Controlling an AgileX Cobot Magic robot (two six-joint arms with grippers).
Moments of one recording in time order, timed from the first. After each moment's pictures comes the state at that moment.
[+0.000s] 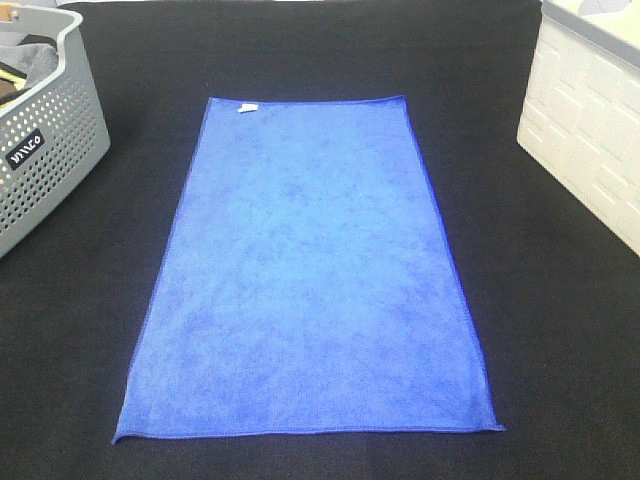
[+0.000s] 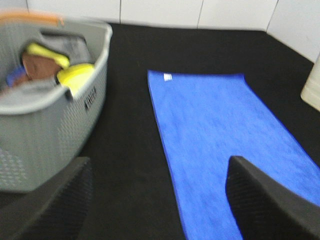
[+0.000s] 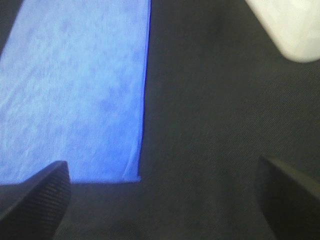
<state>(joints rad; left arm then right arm) -0.05 0.19 -0.42 -0.25 0.63 0.01 -0.01 0.42 -0.52 0.22 0.91 -0.01</state>
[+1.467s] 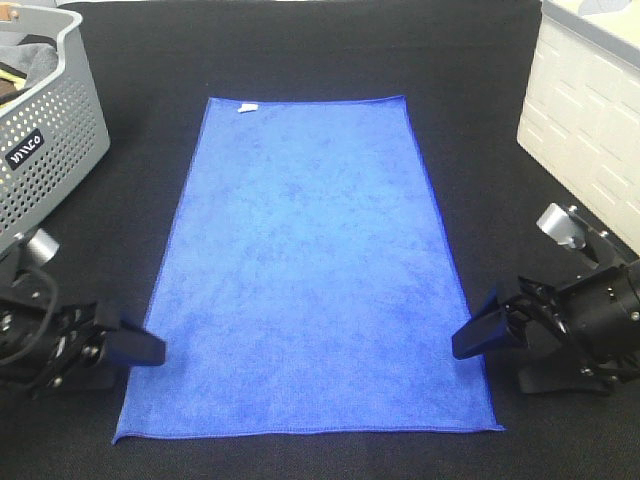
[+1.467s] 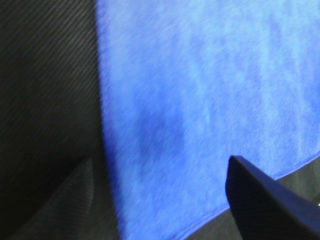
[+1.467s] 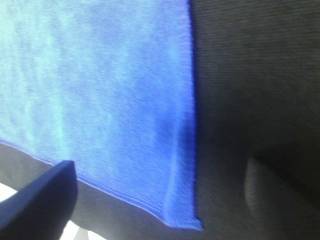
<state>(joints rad) -0.07 1.83 -0.47 -1.71 0.58 1.44 -0.01 1.76 -0.54 1.12 0.62 -0.95</state>
